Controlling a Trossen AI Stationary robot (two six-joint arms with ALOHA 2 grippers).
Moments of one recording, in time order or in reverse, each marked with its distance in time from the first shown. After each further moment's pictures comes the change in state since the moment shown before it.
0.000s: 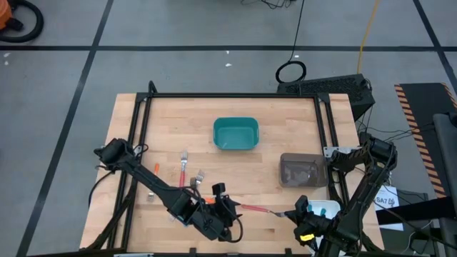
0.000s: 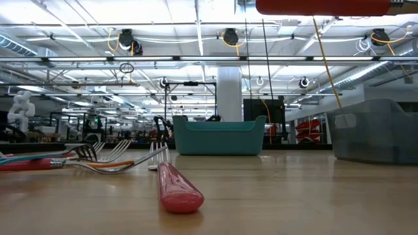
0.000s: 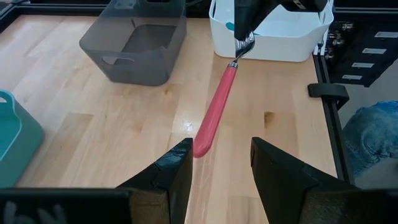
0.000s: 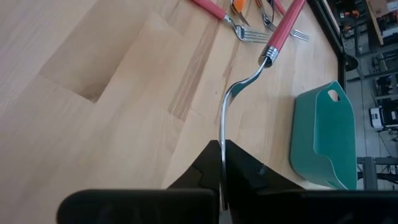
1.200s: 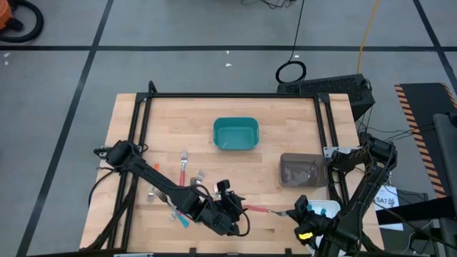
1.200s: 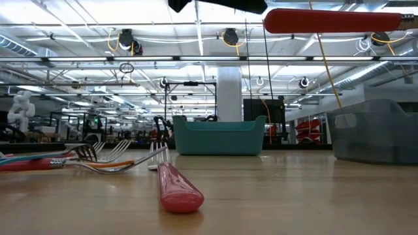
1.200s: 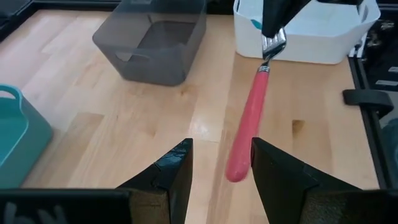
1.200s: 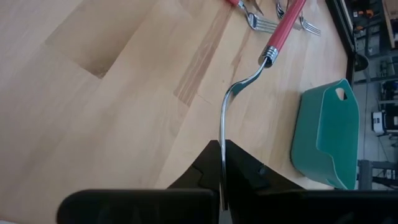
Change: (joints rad) left arm 0.039 0.061 0.000 0.055 -0.029 0.006; right arm 0.000 0.000 0.000 -0.038 -0.048 -0.054
